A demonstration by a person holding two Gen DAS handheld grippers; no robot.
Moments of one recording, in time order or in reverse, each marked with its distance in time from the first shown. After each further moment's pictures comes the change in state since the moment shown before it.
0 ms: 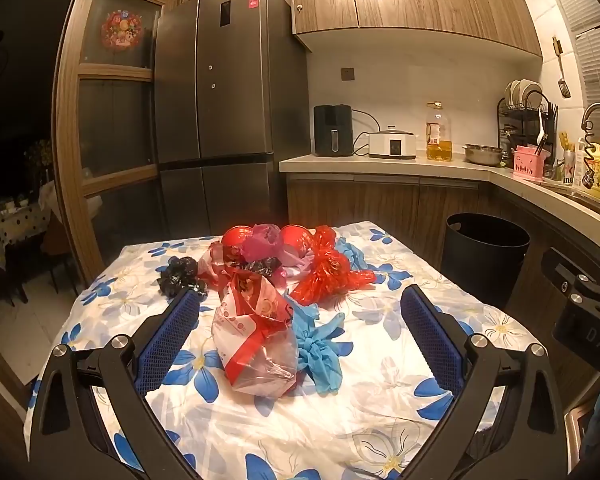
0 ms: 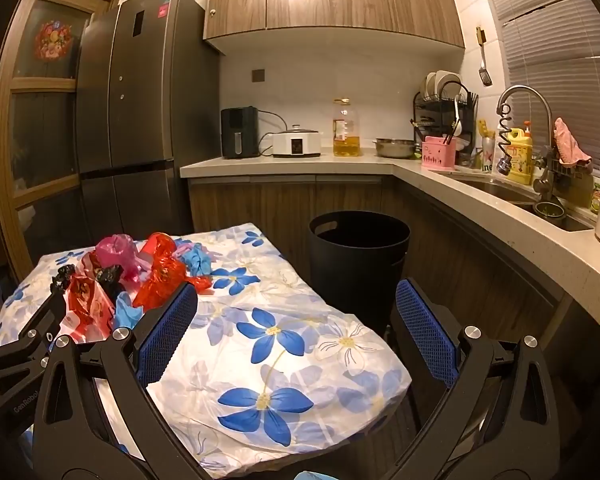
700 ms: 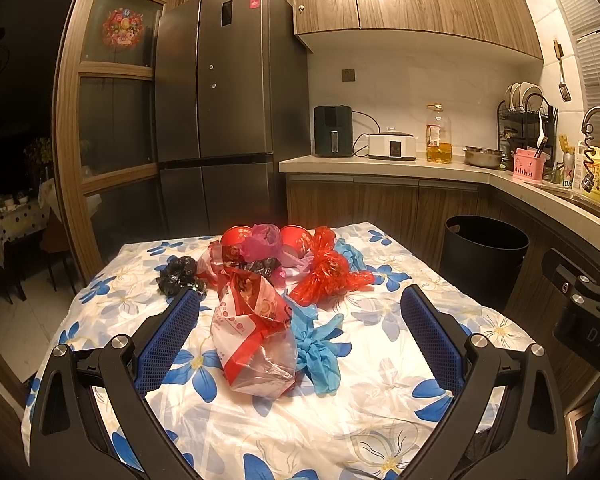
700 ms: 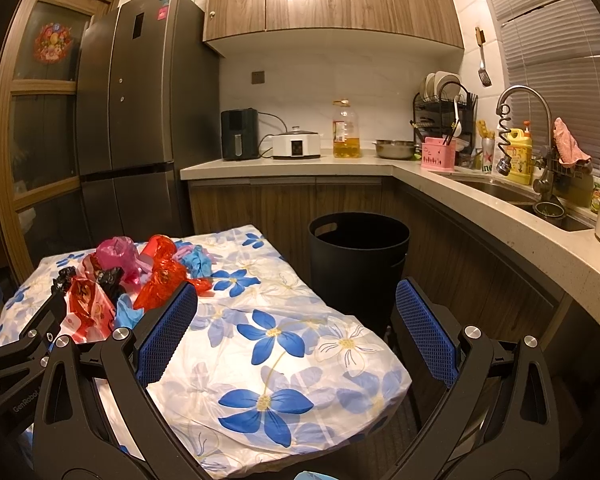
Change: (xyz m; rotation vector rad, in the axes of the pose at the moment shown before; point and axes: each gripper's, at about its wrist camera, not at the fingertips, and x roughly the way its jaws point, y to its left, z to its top) left arm -0.001 0.000 0.000 -0.005 -0.003 -0.002; right arm -0.001 0.000 0.003 0.004 -0.004 0.003
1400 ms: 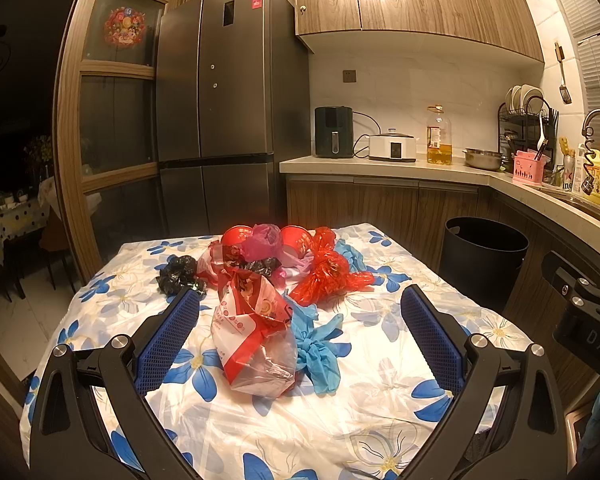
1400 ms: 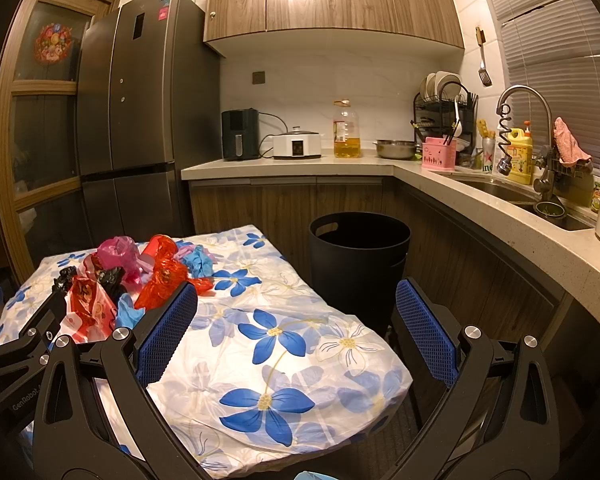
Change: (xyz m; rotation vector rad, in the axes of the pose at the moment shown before) left arm 0.001 0.001 0.000 -0.006 -0.001 -0.002; right arm 0.000 0.000 0.001 0.003 -0.001 0.001
